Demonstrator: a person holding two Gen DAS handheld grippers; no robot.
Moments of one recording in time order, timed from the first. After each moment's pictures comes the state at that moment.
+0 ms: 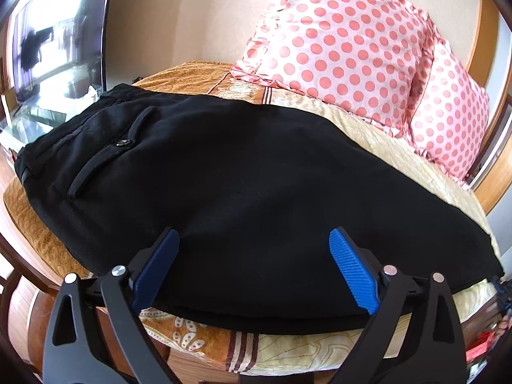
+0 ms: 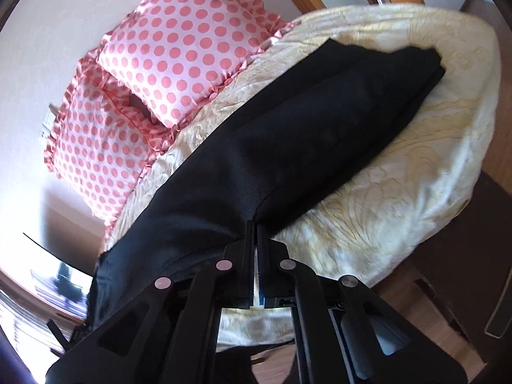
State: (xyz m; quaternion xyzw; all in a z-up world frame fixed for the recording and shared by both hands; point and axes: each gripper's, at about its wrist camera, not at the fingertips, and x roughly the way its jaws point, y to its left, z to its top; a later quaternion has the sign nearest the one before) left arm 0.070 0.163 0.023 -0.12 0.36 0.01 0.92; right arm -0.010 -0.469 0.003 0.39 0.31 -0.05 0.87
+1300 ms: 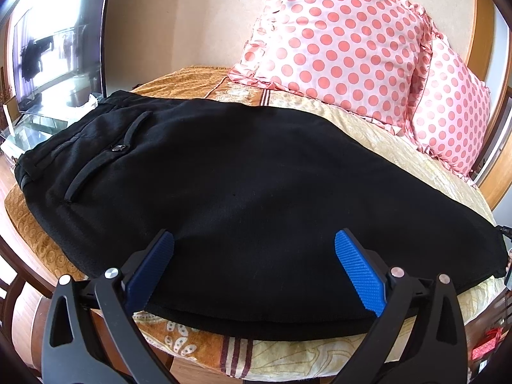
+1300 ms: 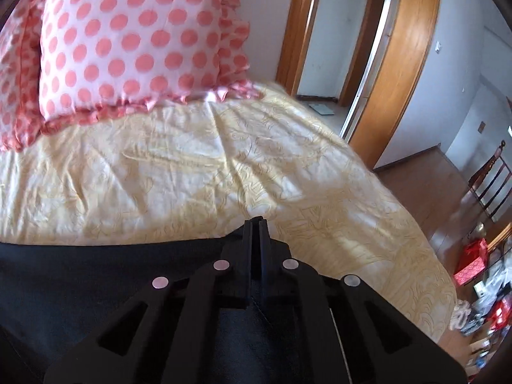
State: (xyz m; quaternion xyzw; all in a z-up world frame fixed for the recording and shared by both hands) left arm 0.071 0.159 0.020 -0.11 0.35 0.01 0.93; right arm 0.175 -0.574 0.027 0.03 0.40 -0.24 0.89
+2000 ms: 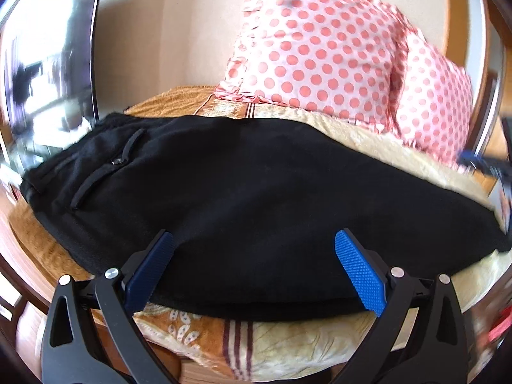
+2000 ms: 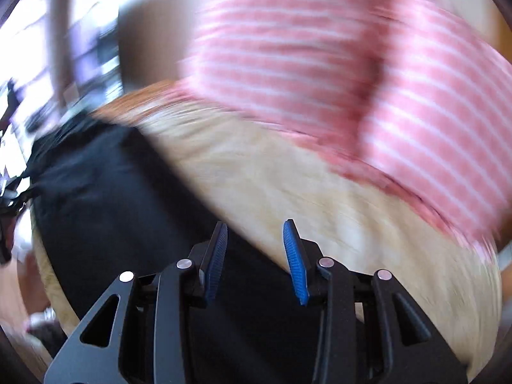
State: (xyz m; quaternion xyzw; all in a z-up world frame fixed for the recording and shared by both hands) left arm 0.048 0.147 0.020 -0.05 0.31 -0.01 0.95; right arm 0.214 -0.225 0.087 -0.15 0.34 0.24 0.90
